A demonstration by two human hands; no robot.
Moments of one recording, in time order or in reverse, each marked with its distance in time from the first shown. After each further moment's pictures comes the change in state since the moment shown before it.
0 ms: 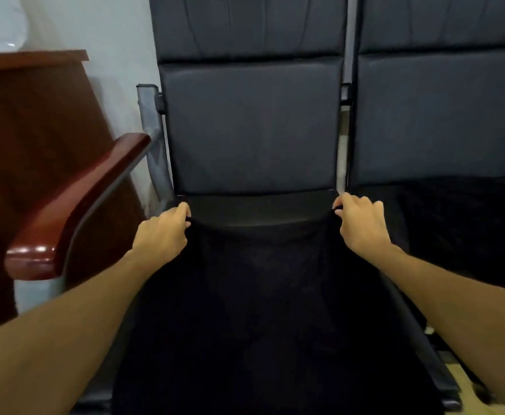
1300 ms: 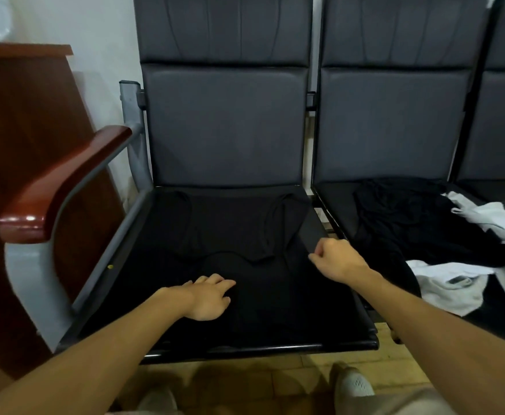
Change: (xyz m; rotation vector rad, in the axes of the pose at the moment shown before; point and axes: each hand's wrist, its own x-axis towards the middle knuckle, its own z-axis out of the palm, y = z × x) left_hand -0.115 0.104 0.025 -0.089 -0.875 0.260; right_hand -0.096 0.026 -0.033 0.143 -0.504 0.203
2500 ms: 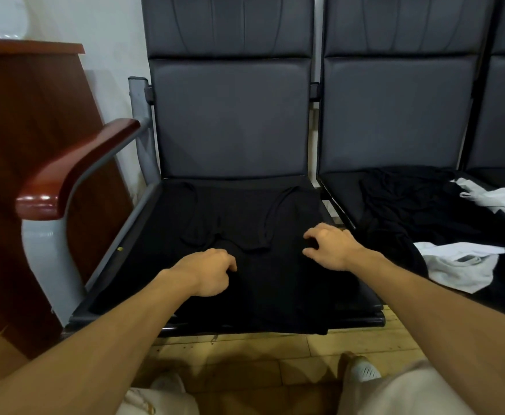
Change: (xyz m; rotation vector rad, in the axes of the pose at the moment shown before) left_hand -0.019 0.007 0.001 0.004 0.313 0.034; right_hand -0.006 -0.004 0.014 -0.186 -0.055 -0.257
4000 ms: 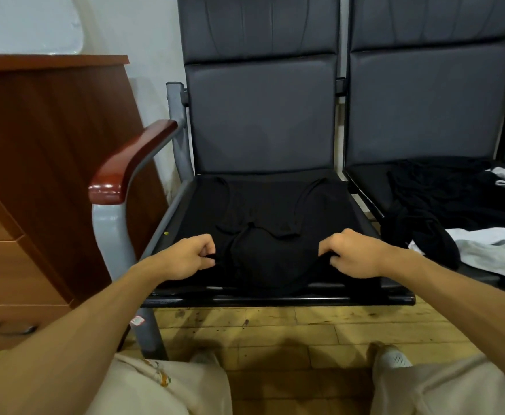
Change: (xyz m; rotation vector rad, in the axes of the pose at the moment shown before) left_hand -0.062 -0.081 -0.003 -0.333 0.153 -0.054; right_hand -0.057 -0.039 -0.008 0.054 -0.168 -0.331
